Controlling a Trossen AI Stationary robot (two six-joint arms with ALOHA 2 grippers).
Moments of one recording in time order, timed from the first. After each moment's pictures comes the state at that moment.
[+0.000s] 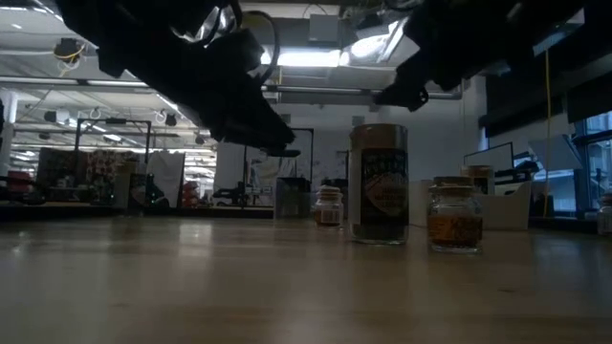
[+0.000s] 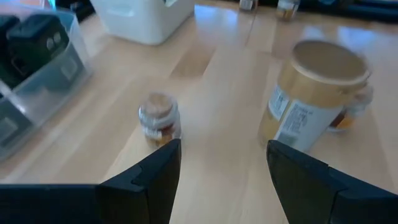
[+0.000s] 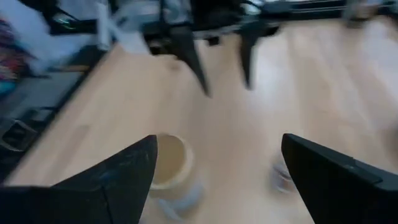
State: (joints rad) left arm -0.12 1.53 0.66 0.35 -0.37 -0.23; right arm -0.18 1.19 0.68 0.04 -0.42 -0.05
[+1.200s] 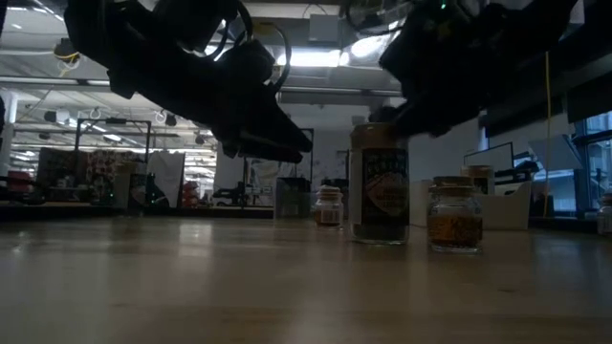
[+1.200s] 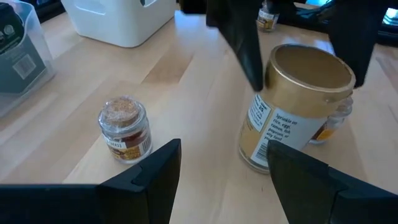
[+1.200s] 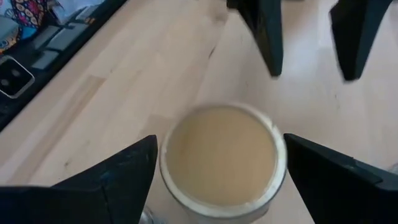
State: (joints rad) left arm -0.12 1.65 0.66 0.54 -0.31 -0.26; right arm 0.00 1.52 0.68 0.25 -0.35 -0.10
